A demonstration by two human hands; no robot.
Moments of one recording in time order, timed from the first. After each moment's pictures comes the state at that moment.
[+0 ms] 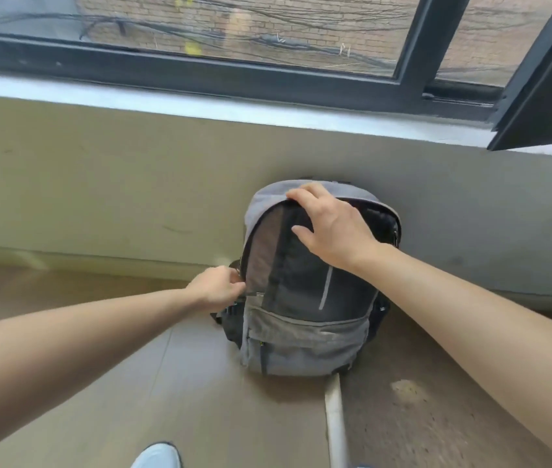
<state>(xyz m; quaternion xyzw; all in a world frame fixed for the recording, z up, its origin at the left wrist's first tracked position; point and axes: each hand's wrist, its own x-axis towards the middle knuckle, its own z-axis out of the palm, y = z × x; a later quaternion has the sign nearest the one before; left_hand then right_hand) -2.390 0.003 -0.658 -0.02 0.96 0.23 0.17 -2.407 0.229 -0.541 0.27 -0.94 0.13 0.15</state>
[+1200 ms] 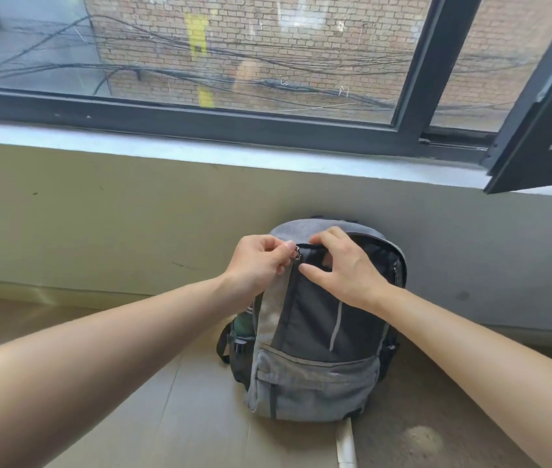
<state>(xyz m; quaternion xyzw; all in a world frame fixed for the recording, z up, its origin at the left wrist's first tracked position) -2.394 0.055 -0.552 -0.01 0.74 0.67 -0.02 -2.413 0.239 -0.551 0.23 -0.93 0.27 0.10</state>
